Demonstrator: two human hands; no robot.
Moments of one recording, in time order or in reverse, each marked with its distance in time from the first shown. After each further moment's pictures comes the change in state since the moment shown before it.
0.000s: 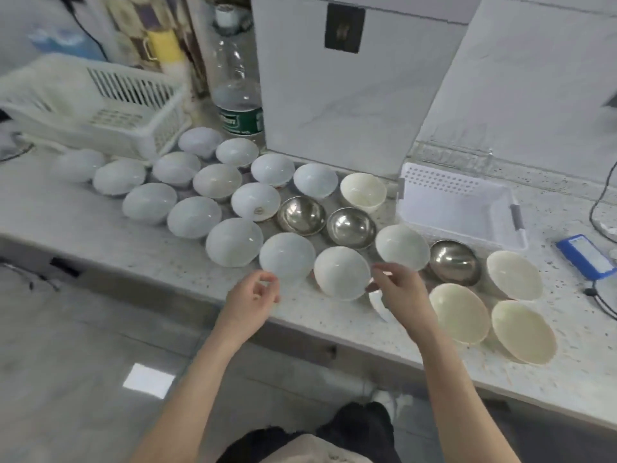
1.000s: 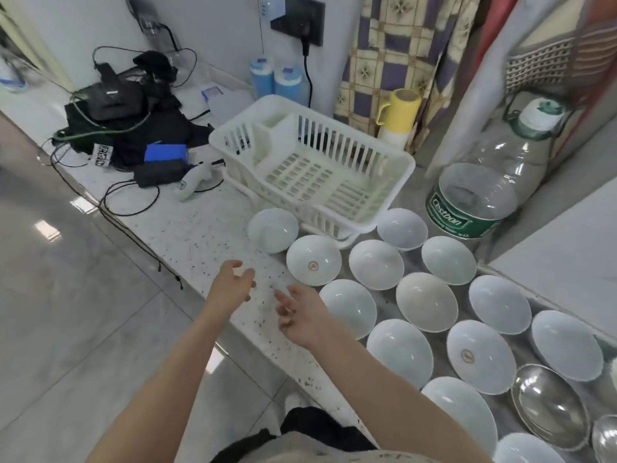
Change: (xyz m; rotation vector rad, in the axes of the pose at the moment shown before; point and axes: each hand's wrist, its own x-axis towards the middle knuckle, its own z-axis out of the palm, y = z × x) left_hand 0.223 -0.146 -0.399 -0.171 0.423 -0.475; right_hand 0.098 -0.304 0.494 0.767 -0.720 0.843
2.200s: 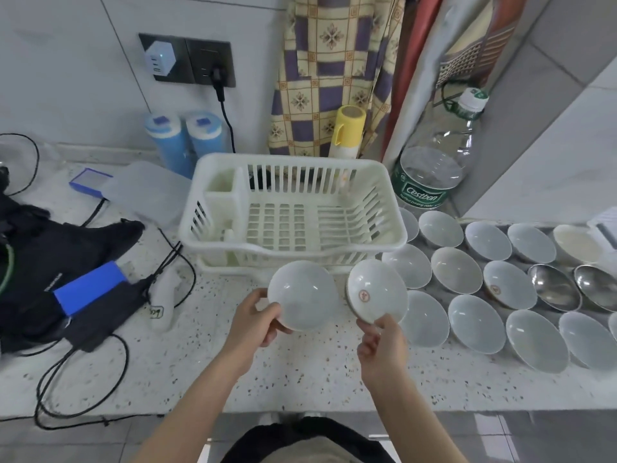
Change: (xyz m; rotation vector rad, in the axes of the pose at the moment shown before) left_hand 0.147 0.080 -0.102 -0.046 -0.794 0.150; right_hand 0.038 0.019 0.118 0.808 0.715 -0.678
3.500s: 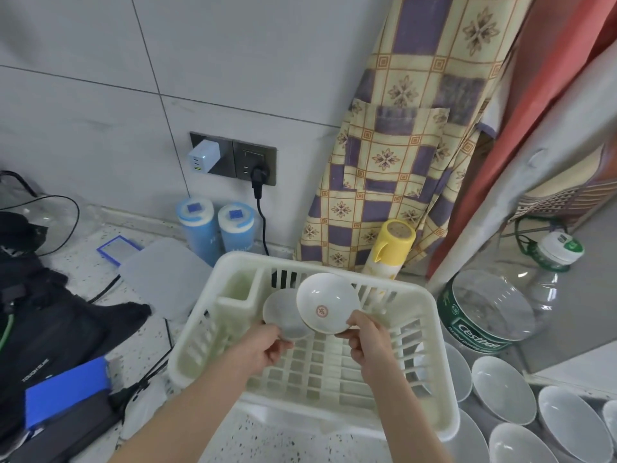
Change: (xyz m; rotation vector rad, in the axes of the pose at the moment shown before) left_hand 0.203 0.115 -0.007 -0.174 0.206 -0.313; right_hand 0.107 -0.097 0.230 -0.626 -0.416 -0.172
